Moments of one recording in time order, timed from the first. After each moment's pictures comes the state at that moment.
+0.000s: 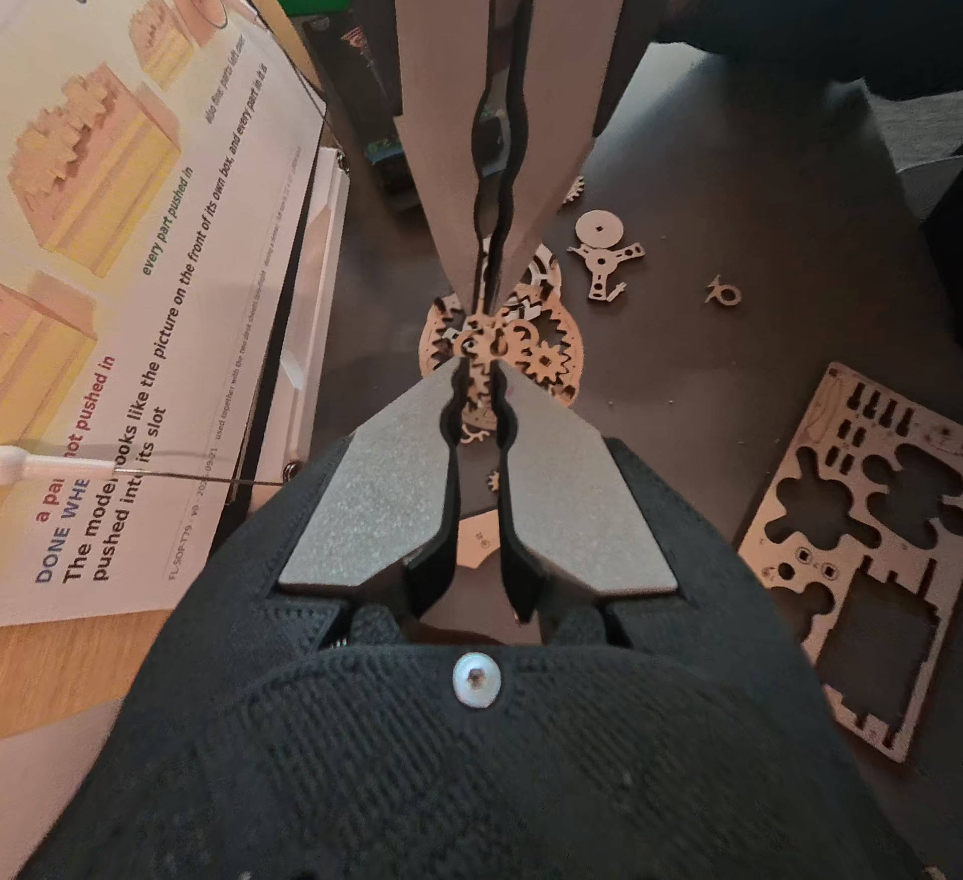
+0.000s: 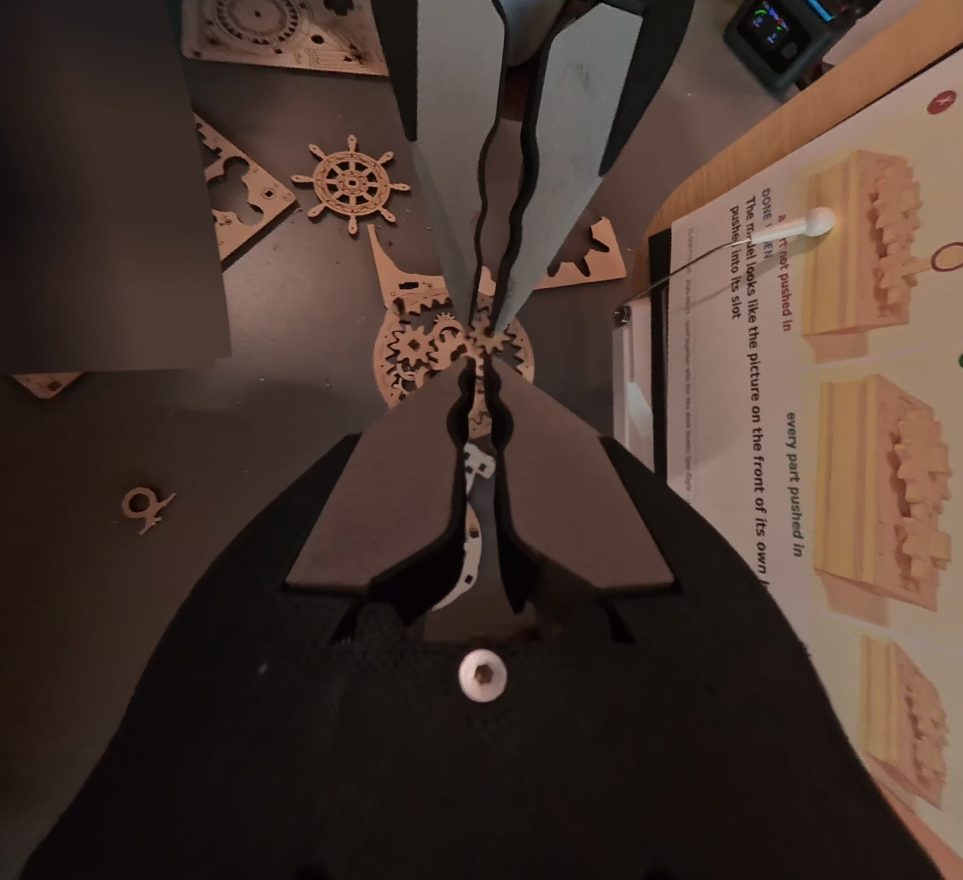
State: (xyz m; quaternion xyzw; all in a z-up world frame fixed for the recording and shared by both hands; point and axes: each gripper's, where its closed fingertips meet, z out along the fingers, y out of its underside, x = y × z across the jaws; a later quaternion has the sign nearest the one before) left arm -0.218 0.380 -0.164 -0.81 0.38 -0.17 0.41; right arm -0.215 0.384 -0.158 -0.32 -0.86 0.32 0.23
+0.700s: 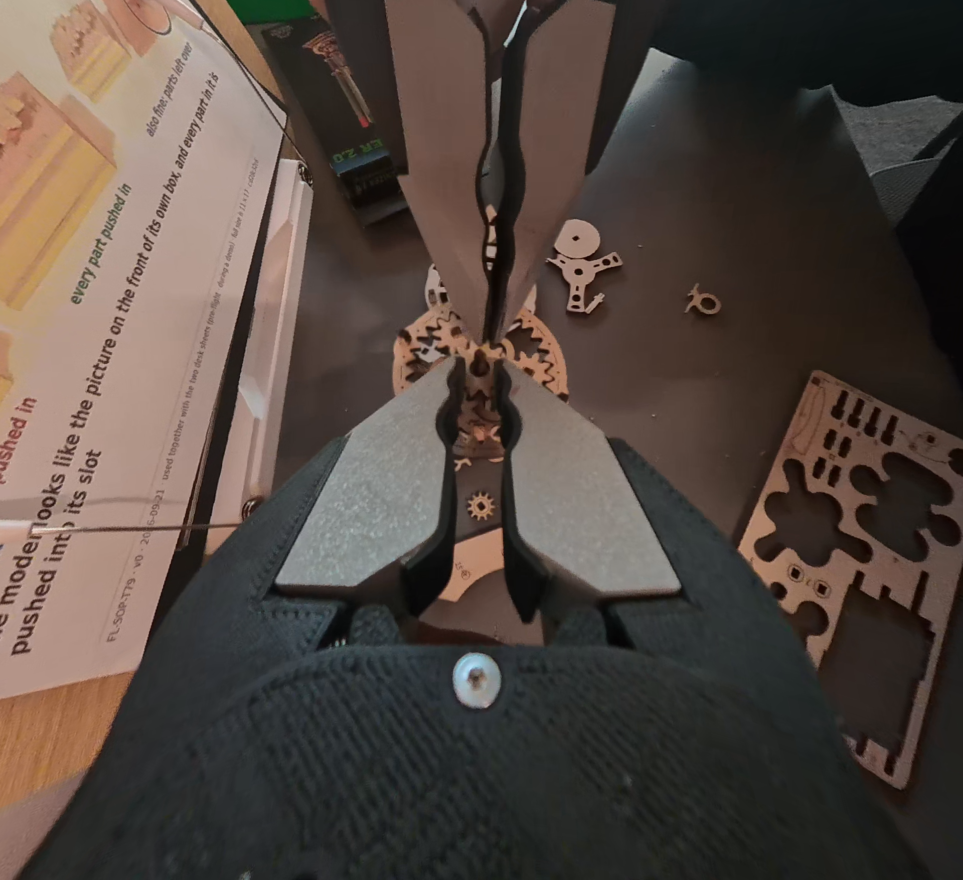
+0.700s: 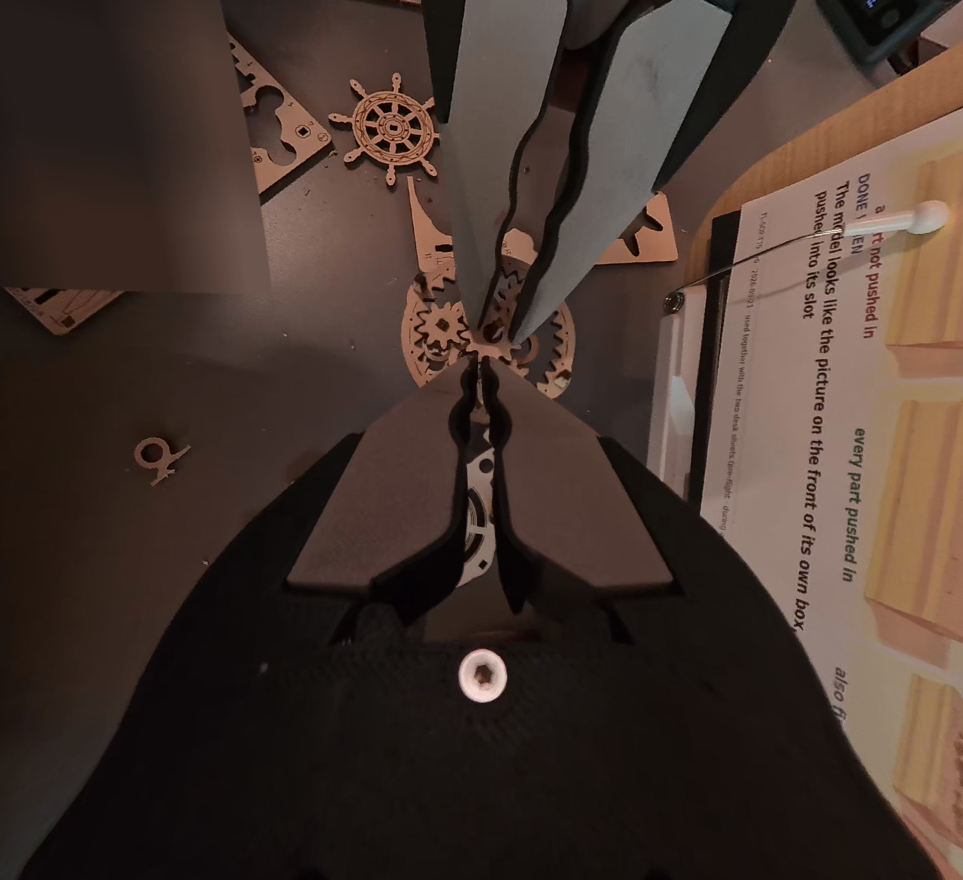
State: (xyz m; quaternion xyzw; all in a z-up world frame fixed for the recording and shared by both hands) left arm -0.201 0.380 -0.171 -0.81 0.39 -0.18 0.41; right arm -0.201 0.378 -0.176 -0.29 -0.89 0.29 0.21
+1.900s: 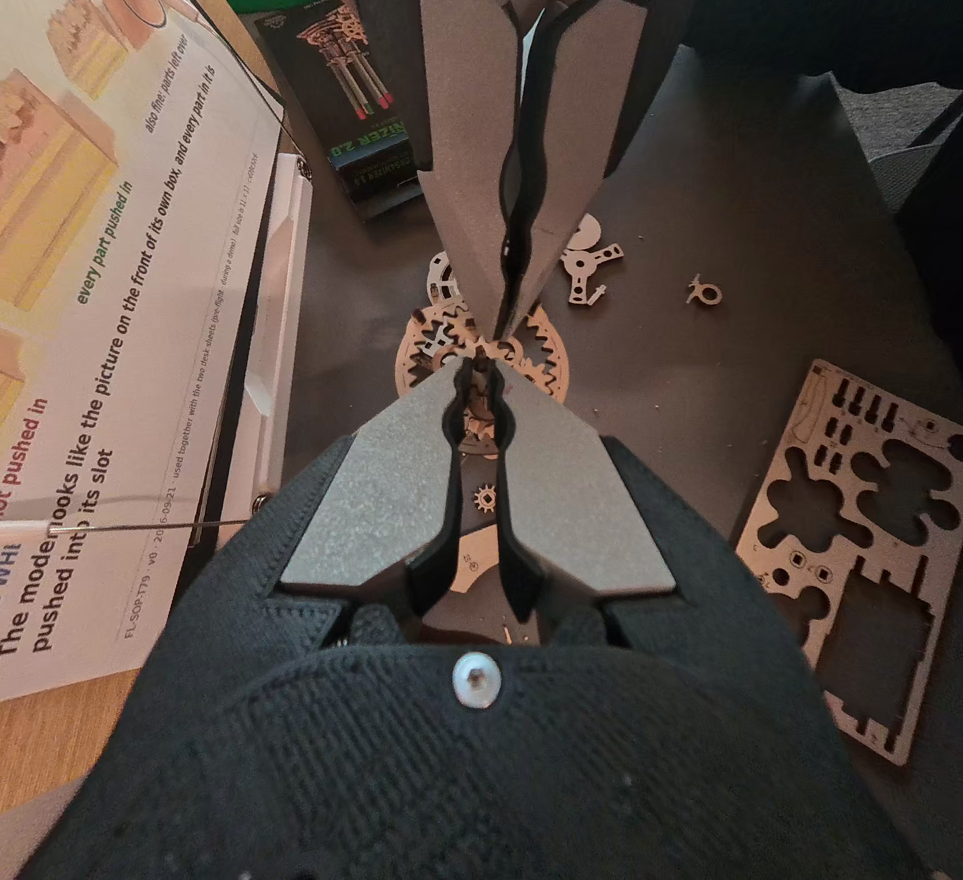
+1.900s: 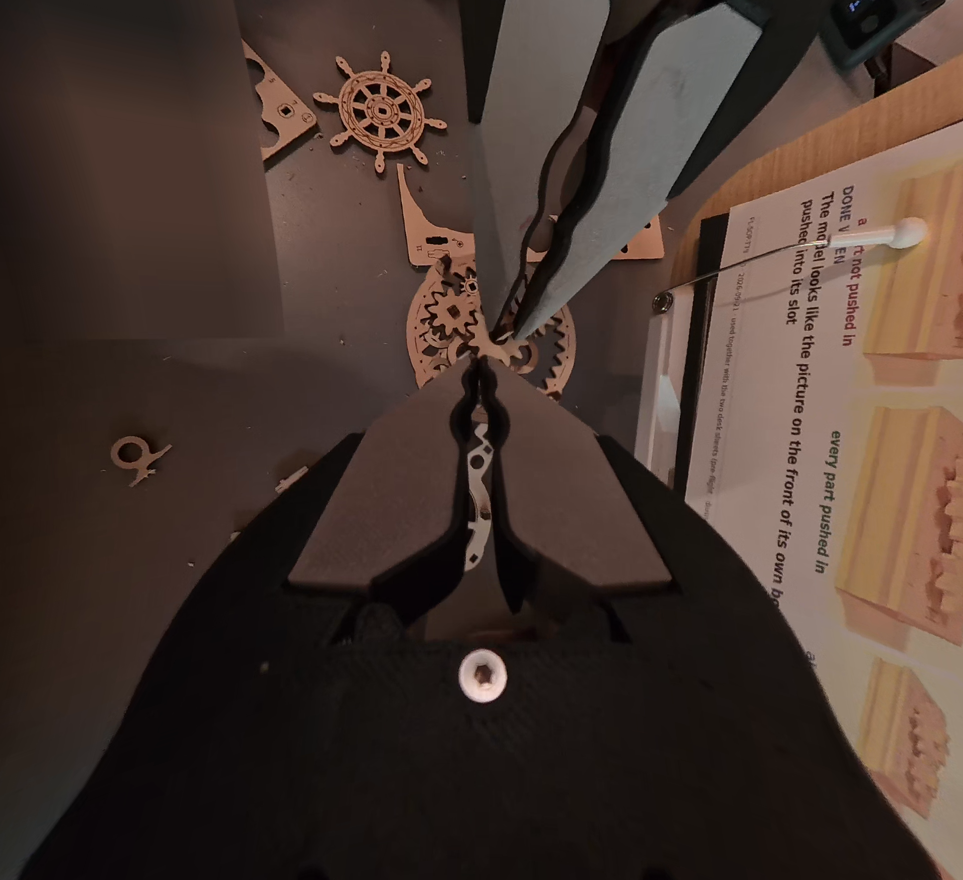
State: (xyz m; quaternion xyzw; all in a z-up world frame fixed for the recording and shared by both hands) left arm -0.205 0.380 -0.171 -0.81 0.40 -0.18 0.40; right arm -0.202 0.377 -0.177 -0.28 -0.90 0.26 0.23
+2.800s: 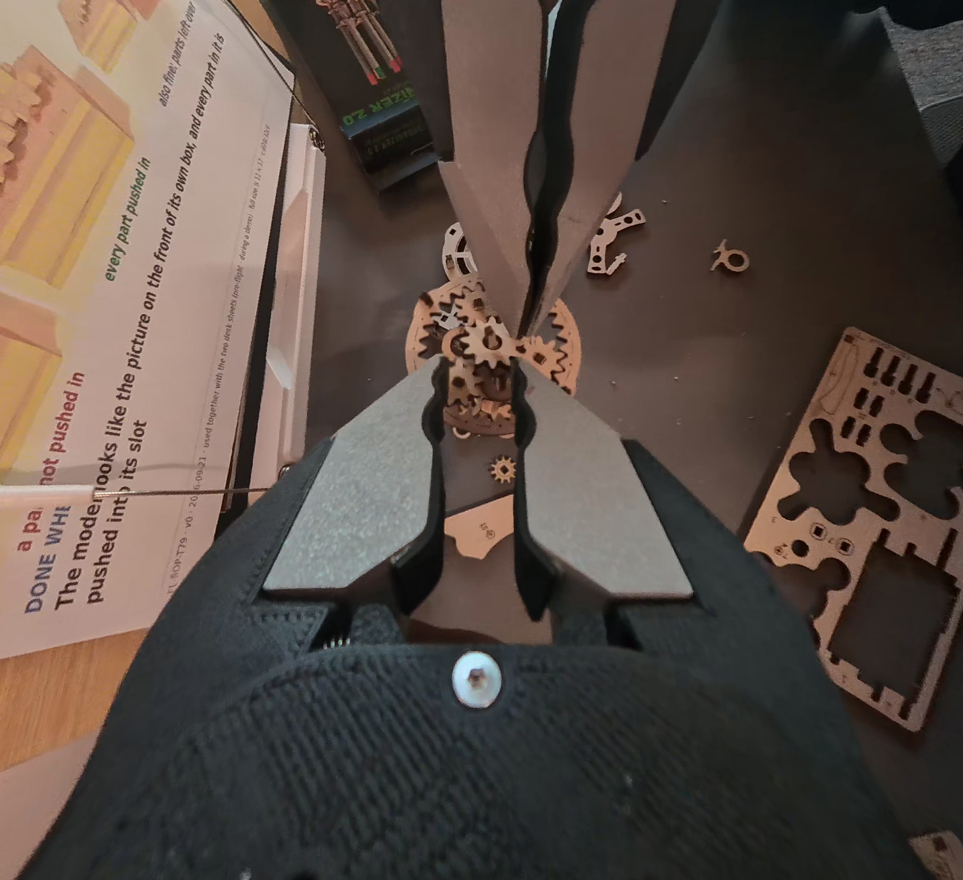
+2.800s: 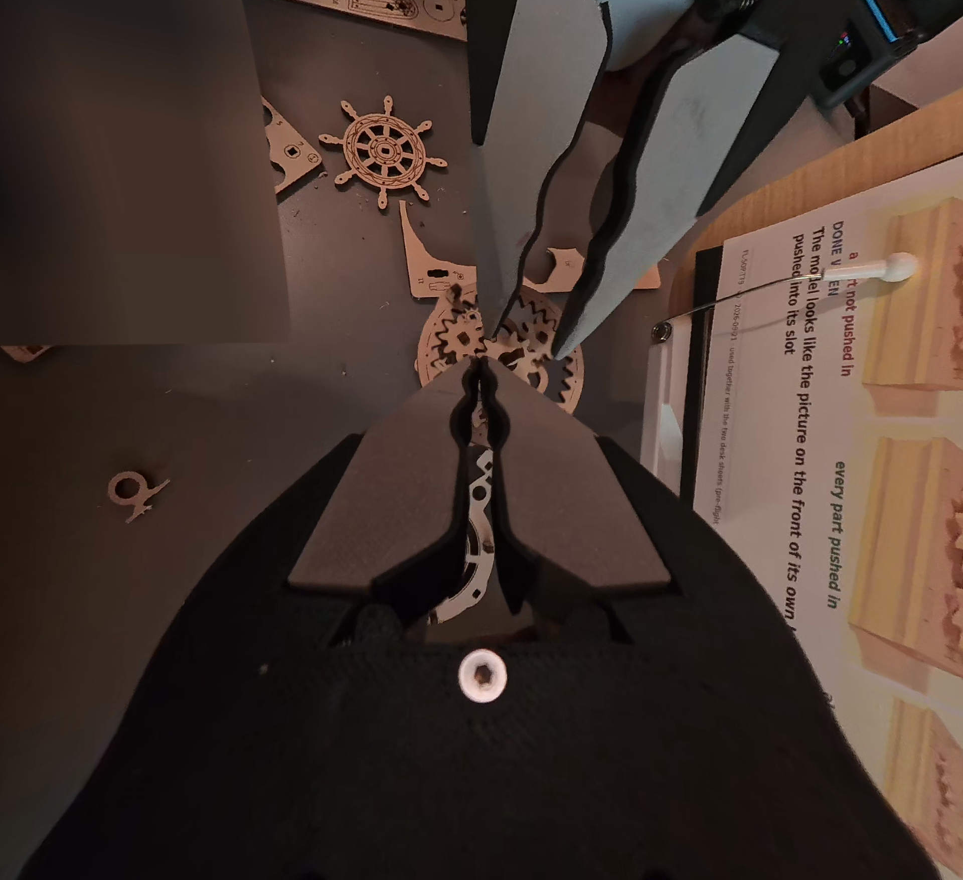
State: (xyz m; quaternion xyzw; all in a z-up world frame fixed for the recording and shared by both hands) left arm -0.217 0.379 -0.174 -0.82 0.41 -0.15 0.38; right arm -0.209 0.367 -0.175 -0.27 -0.89 0.29 0.24
